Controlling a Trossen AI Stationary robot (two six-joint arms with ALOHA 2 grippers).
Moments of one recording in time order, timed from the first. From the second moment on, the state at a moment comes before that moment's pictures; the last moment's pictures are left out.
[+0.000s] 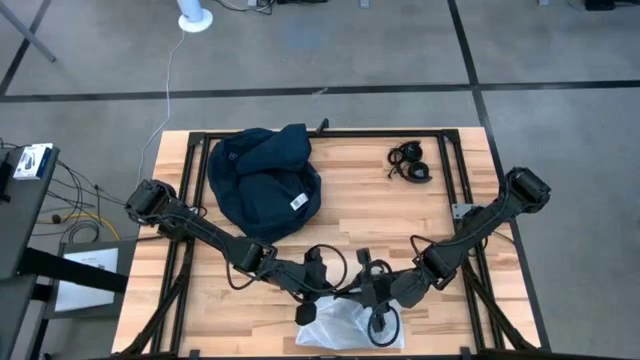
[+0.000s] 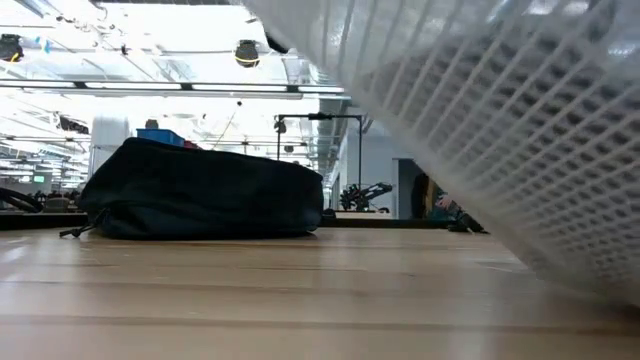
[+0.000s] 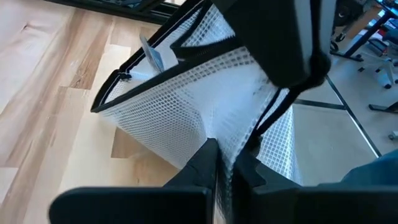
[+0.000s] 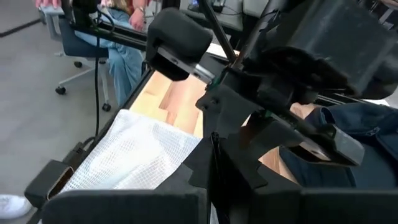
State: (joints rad) left arm -0.45 1.76 1.20 0.07 -0.19 -0.41; right arm 0.65 1.58 1.10 0.09 0.49 -0.03
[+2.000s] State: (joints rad) left arm -0.45 1.77 1.20 0.31 -0.18 -0.32; right arm 0.66 1.56 1.10 0.18 0.49 -0.02
